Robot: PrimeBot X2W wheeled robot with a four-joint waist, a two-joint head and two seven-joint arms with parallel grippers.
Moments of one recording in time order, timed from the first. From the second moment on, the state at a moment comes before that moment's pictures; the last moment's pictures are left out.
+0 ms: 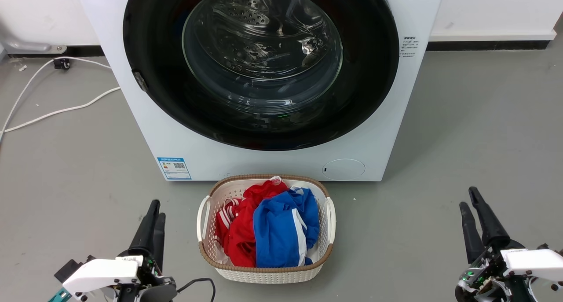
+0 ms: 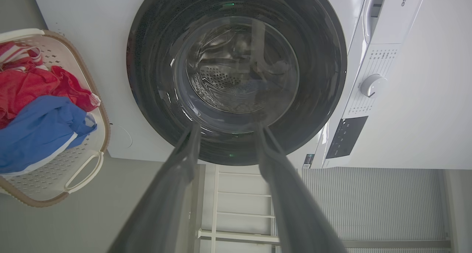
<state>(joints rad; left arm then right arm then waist) -0.08 0.05 0.10 0.27 -1.61 -0.13 0.10 -0.08 -0.06 -0.10 0.26 1.62 0.13 0.11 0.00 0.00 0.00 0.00</state>
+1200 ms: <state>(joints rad) -0.07 0.05 0.00 0.16 -0.98 -0.11 -0.05 -0.04 -0.07 -0.06 0.15 0.97 0.13 -0.02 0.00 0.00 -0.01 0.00</state>
